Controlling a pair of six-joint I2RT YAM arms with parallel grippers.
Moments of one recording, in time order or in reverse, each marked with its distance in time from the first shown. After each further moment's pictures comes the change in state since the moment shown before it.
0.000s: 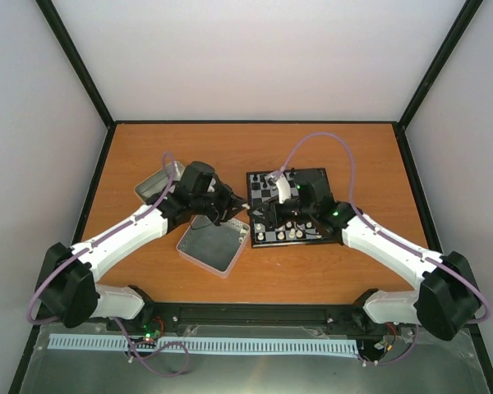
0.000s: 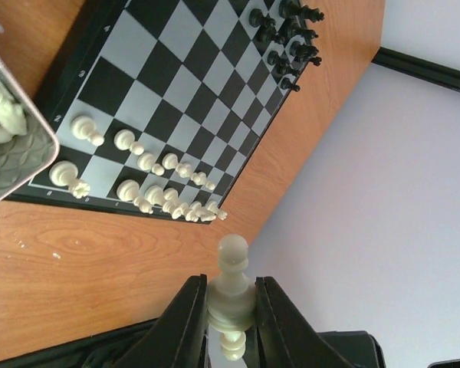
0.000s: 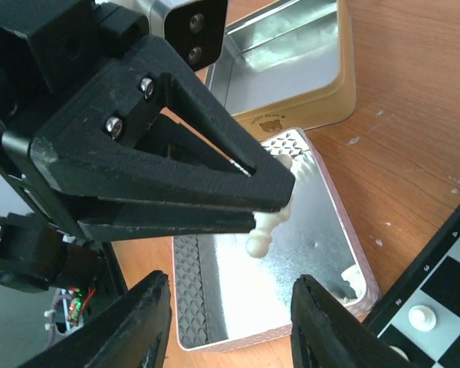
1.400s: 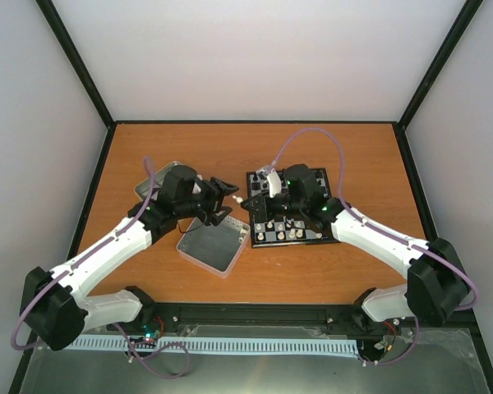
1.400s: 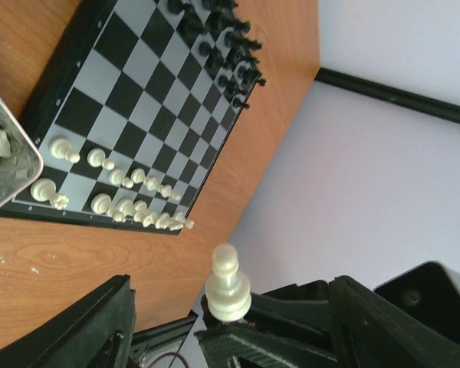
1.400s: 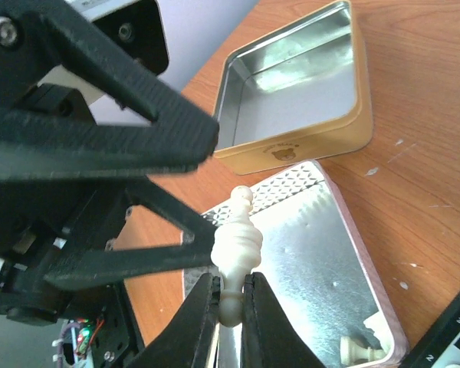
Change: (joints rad) left arm 0.041 -0.163 -0.093 0.050 -0.029 -0.026; right arm 0.041 0.116 0.060 0.110 0.031 0.069
